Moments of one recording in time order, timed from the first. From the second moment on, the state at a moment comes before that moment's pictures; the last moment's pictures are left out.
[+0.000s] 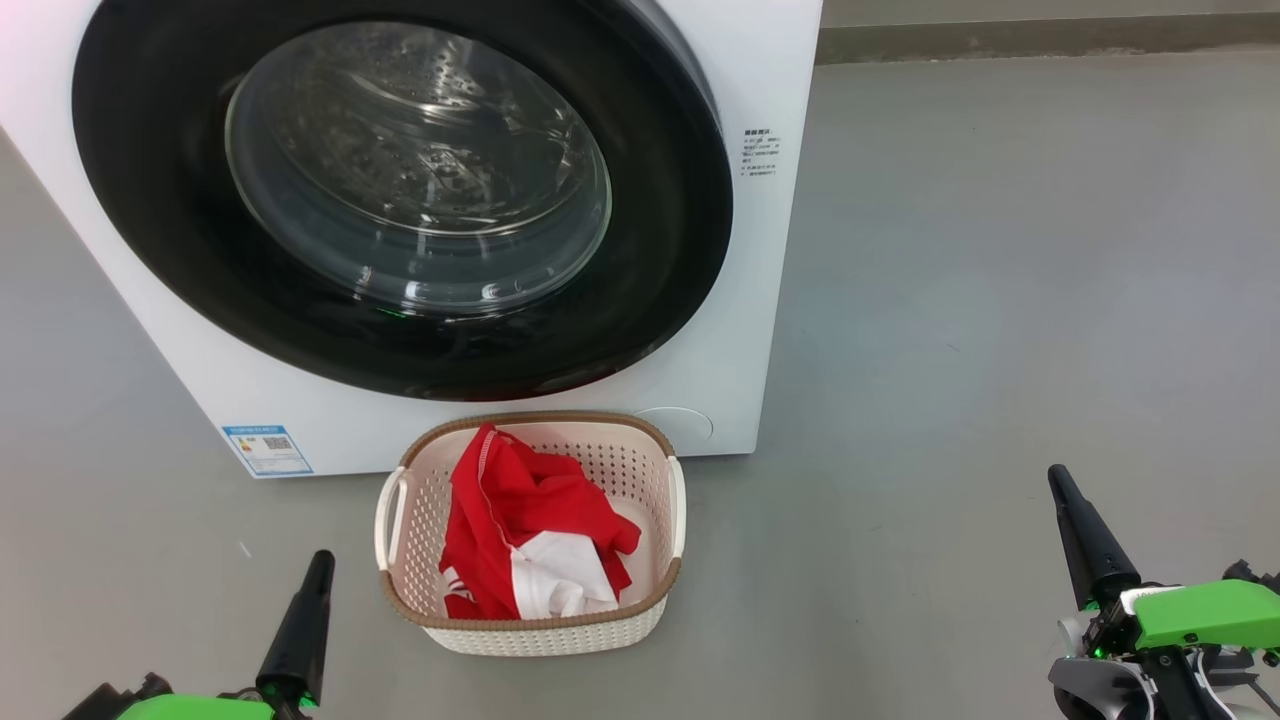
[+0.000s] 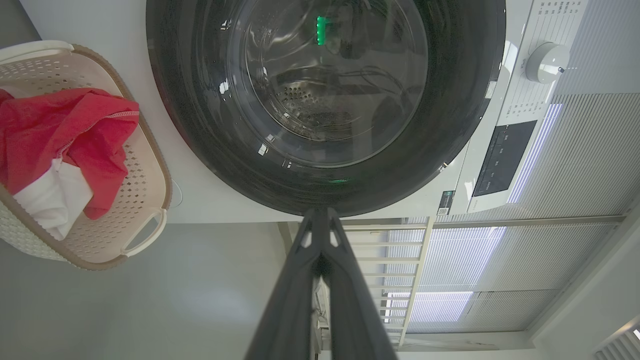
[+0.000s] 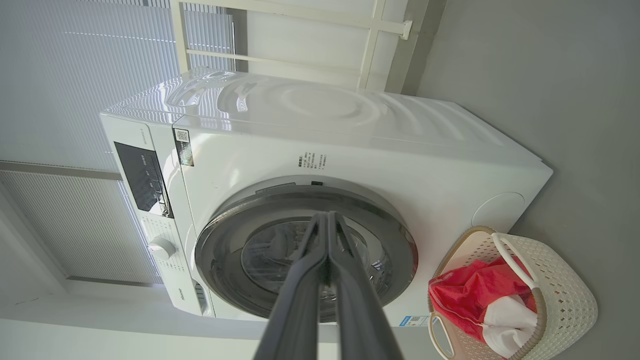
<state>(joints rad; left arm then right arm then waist) -0.07 0.04 0.08 0.27 -1.60 -0.12 0.11 -0.07 -0.03 -0.13 0.27 1.60 0.13 0.11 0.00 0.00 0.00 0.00</state>
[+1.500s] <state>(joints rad) -0.07 0.04 0.08 0.27 -1.60 -0.12 0.11 -0.07 -0.03 -0.13 0.27 1.60 0.13 0.11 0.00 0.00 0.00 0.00</state>
